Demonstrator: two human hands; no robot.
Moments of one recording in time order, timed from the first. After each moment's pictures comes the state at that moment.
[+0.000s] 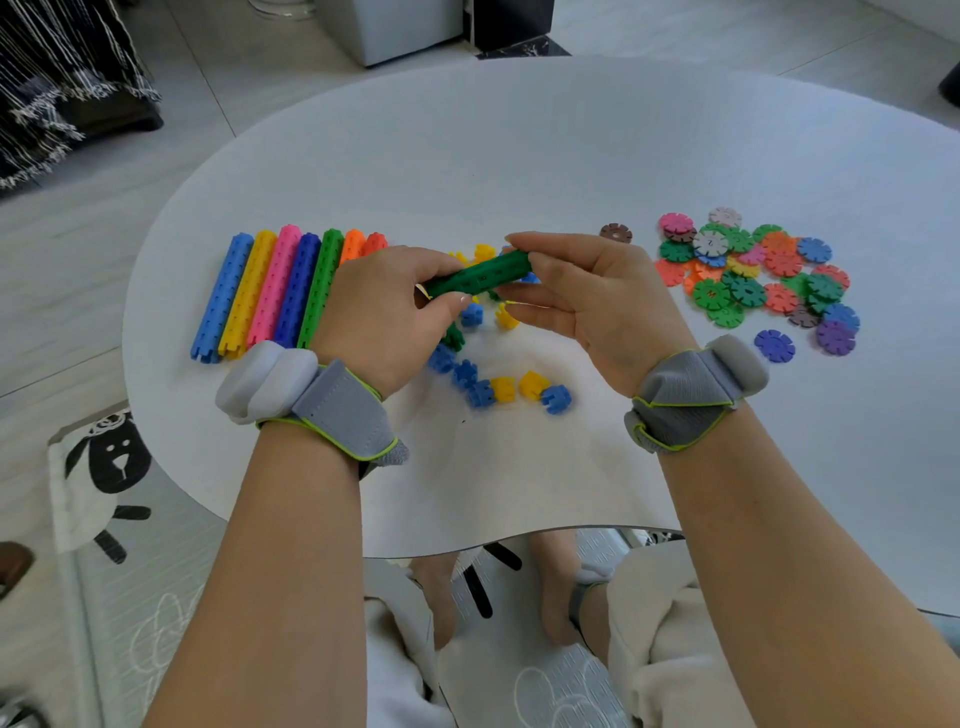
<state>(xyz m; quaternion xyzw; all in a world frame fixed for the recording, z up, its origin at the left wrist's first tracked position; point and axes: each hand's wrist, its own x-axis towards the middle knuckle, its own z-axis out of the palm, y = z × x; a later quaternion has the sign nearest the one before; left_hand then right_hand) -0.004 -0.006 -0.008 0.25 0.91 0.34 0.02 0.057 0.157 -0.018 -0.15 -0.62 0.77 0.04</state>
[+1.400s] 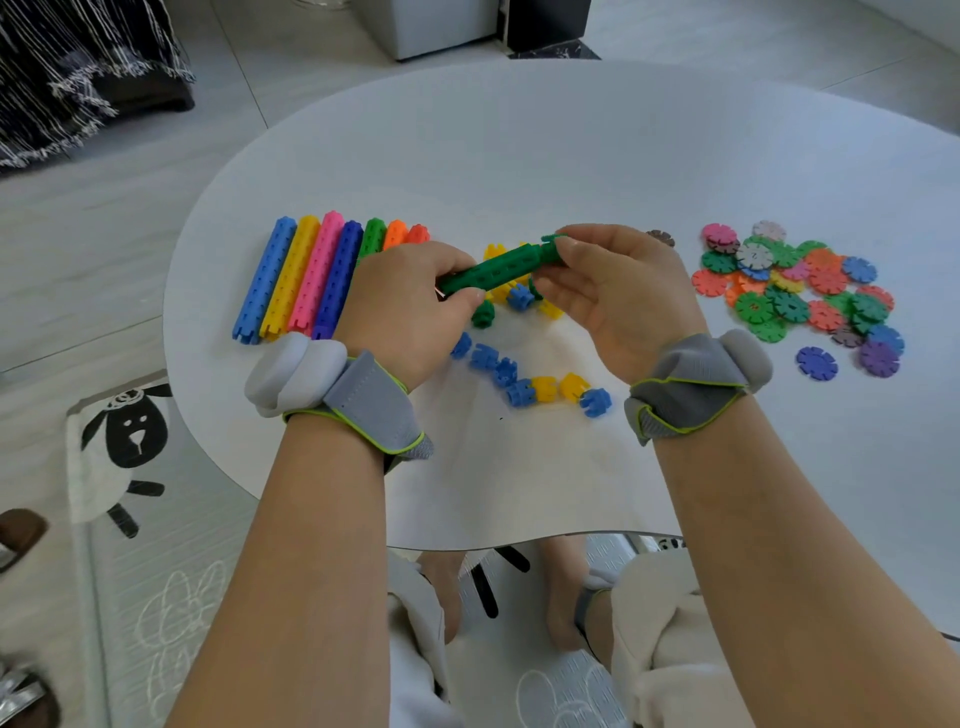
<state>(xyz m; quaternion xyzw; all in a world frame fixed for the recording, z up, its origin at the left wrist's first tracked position) -0.004 -0.021 -0.002 0.19 0.92 0.34 0.04 0.034 0.137 -0.016 -0.25 -0.54 0.80 0.10</state>
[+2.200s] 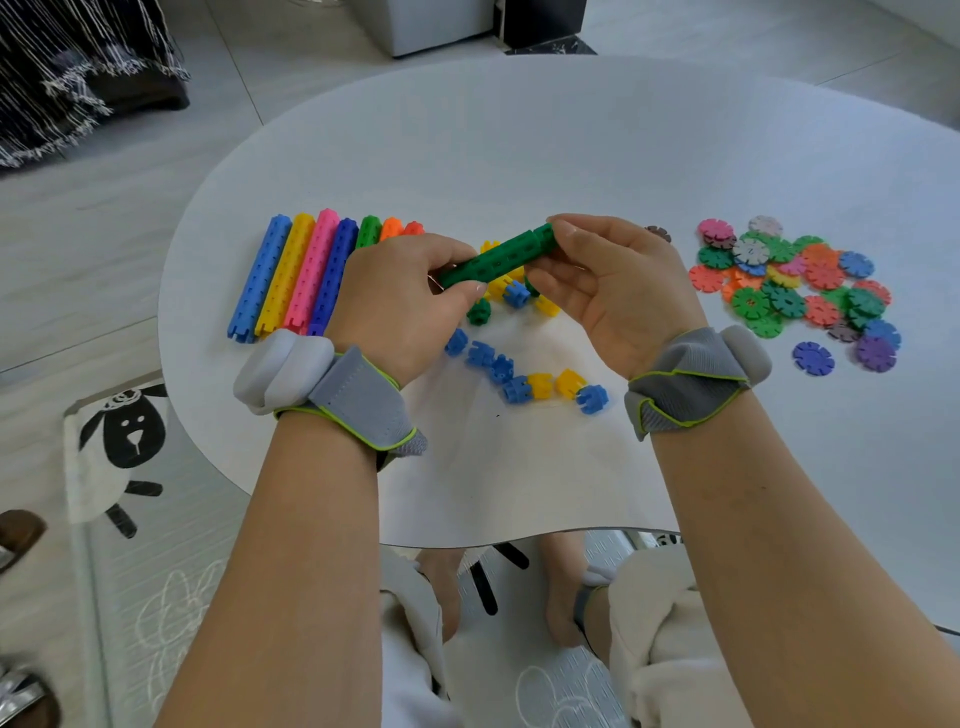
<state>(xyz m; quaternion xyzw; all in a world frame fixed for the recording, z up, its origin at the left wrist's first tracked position) -0.009 -0.024 -0.009 0.22 0.90 0.37 0.02 0.036 0.138 -0.013 -0.23 -0.51 0.82 0.08</state>
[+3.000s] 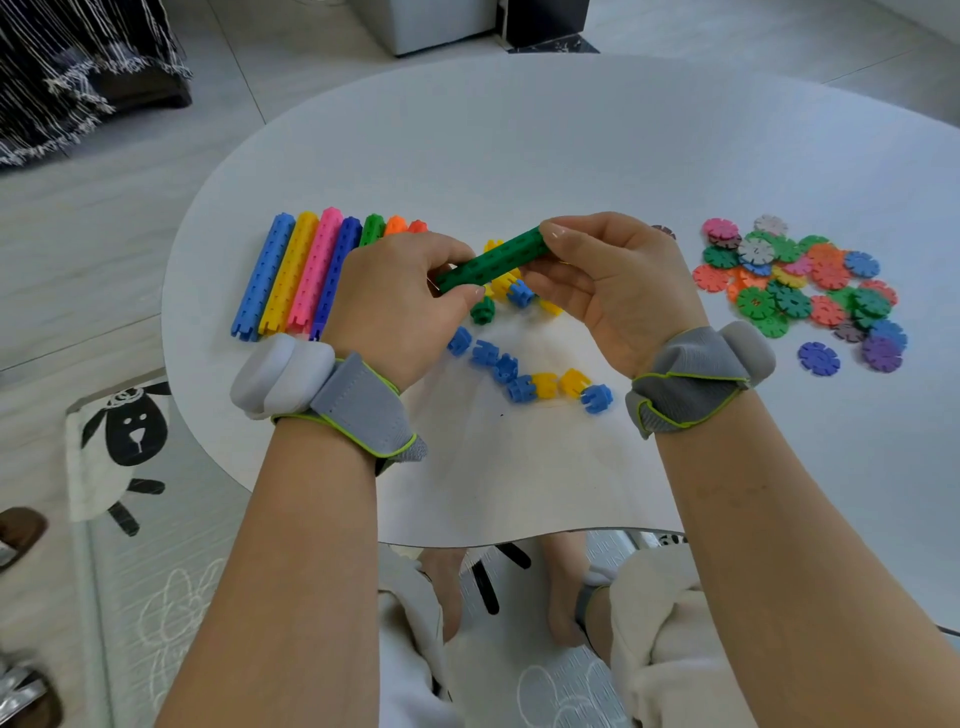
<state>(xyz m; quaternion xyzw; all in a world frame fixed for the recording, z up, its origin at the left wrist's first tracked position) -0.004 -0.026 -0.004 0.21 0.91 0.35 0.01 0.035 0.137 -0.013 -0.20 -0.55 0.81 0.08</state>
